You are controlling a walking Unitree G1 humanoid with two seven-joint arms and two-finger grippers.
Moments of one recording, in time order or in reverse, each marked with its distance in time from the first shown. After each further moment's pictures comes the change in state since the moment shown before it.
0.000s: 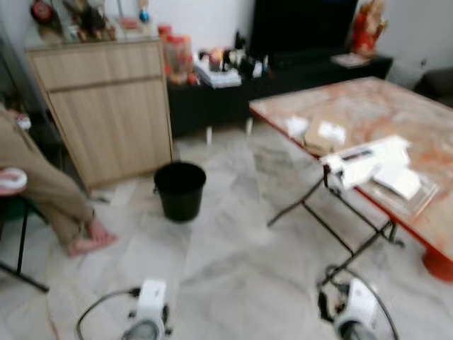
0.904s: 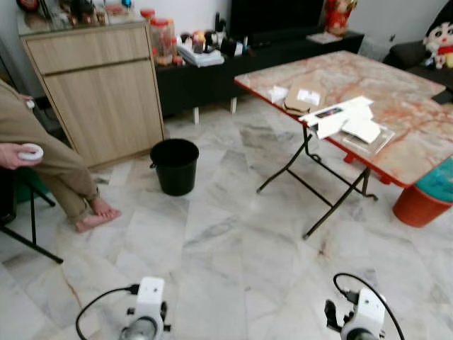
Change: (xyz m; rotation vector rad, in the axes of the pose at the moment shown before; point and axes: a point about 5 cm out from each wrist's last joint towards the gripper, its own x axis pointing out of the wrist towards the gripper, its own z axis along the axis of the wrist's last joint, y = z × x) left arm 0.005 -0.012 0.025 0.006 -0.075 -0.032; right arm -0.003 -0.013 -0.006 0.039 0.019 -0.050
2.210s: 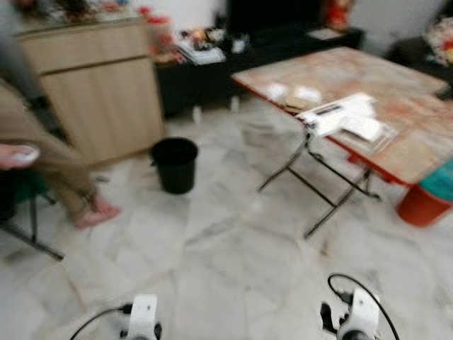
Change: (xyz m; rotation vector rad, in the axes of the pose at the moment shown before) left arm -0.011 0.016 -0.035 -0.053 0.127 0.041; right arm -0.001 0.005 -0.007 -0.022 0.040 0.006
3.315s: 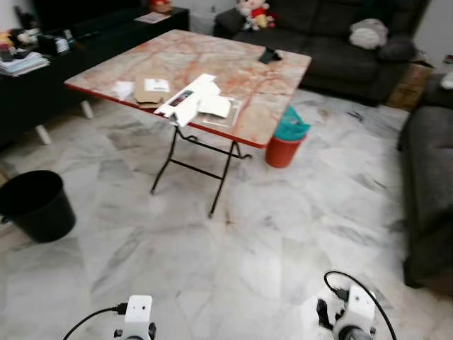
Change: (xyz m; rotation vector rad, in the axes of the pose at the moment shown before) left arm 0.001 0.003 0.002 0.001 0.004 0.018; right arm 0.000 -0.004 0.000 -0.002 0.004 -0.016
